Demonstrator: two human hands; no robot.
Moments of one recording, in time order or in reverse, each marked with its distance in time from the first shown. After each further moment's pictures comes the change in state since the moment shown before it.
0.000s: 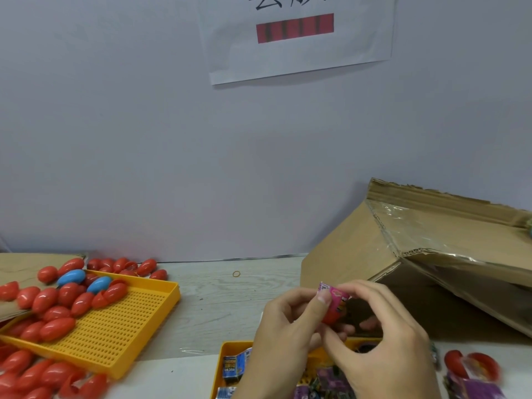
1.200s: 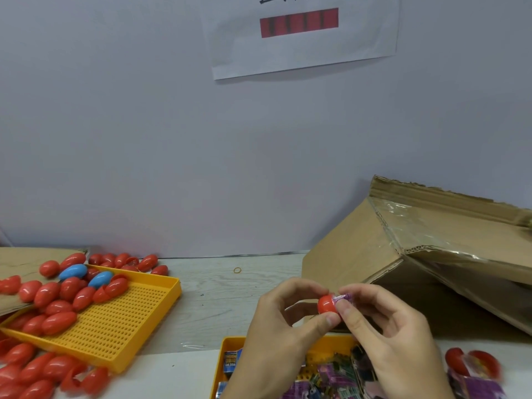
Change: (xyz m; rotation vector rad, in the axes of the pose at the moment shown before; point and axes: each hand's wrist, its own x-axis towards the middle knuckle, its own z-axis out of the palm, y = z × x) left_hand -0.006 0.006 -0.013 0.375 -0.022 0.139; right_hand 0.007 0.002 -0.008 0.607 -0.155 0.532
